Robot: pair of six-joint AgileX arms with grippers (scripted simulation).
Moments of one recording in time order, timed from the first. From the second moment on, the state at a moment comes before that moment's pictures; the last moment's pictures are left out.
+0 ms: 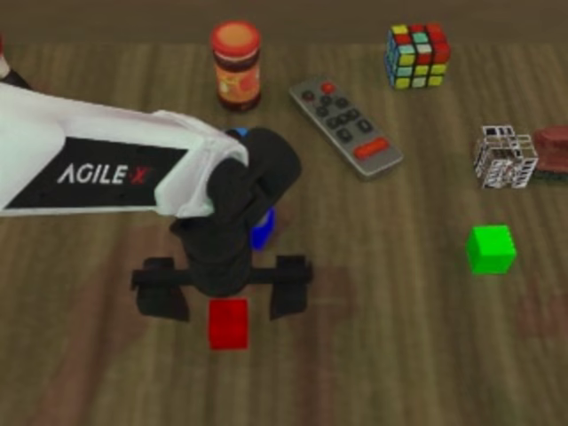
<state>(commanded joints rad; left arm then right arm) -0.66 1.98 1.20 -0.75 -0.01 -0.65 0.00 0.00 0.00 0.00 0.00 0.00</state>
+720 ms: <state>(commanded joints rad) -0.64 1.86 1.34 -1.01 -0.01 -0.65 0.00 0.00 0.00 0.00 0.00 0.00</state>
